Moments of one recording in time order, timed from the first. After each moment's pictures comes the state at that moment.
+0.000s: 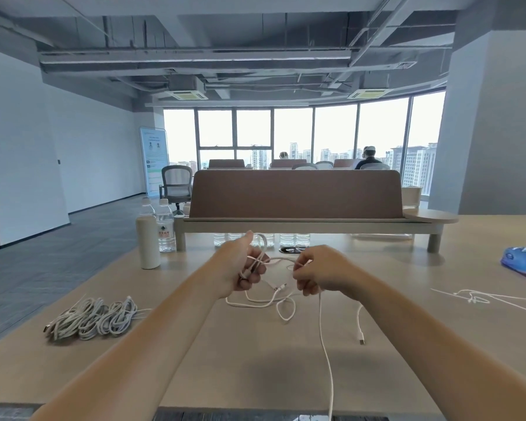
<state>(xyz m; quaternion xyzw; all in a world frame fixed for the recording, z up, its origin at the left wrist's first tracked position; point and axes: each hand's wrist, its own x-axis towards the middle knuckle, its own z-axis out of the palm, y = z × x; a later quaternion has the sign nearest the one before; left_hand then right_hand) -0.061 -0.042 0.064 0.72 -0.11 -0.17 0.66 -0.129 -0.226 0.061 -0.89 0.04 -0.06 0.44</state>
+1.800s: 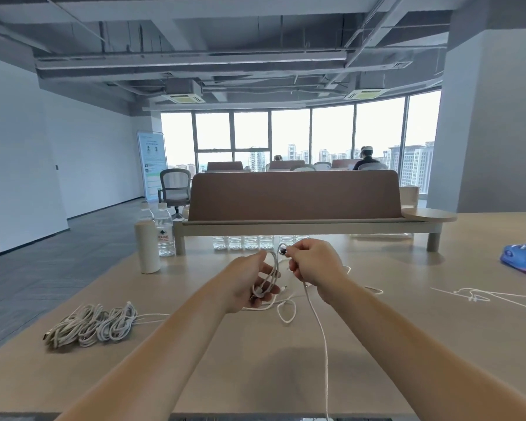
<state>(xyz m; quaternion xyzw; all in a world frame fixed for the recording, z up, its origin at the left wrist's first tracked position) -0.069 -0.053 0.048 0.76 -0.12 -0.21 0.61 -0.123 -0.196 0.061 -0.77 0.13 -0.21 0.59</state>
